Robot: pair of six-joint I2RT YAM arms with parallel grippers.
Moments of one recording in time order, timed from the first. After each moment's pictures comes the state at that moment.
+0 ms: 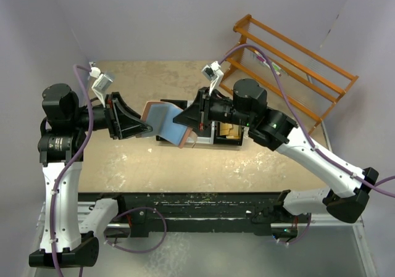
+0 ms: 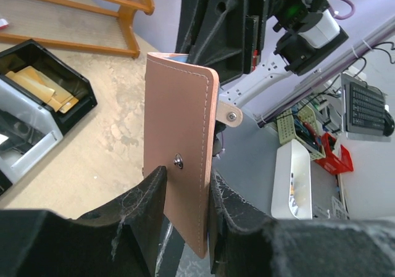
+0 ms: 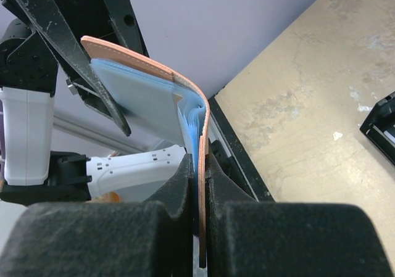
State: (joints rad) left arm 0.05 0.90 1.31 -0.62 1.36 -0.38; right arm 0.91 1.28 1.44 -0.29 -0.33 0.64
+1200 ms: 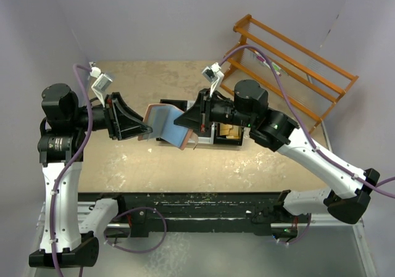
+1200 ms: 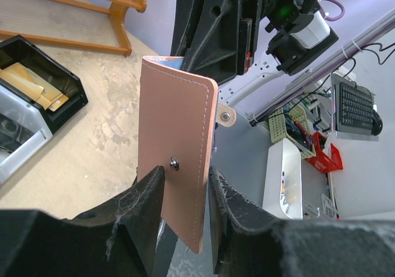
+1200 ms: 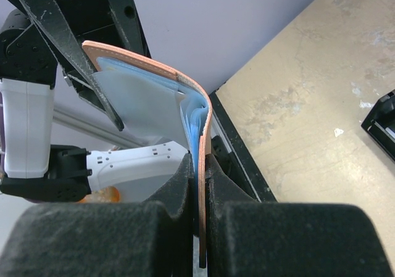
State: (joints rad) left arm 0.05 0.90 1.31 -0.61 1.39 -0.42; right arm 0.92 1.27 1.43 -0.30 -0.35 0.63
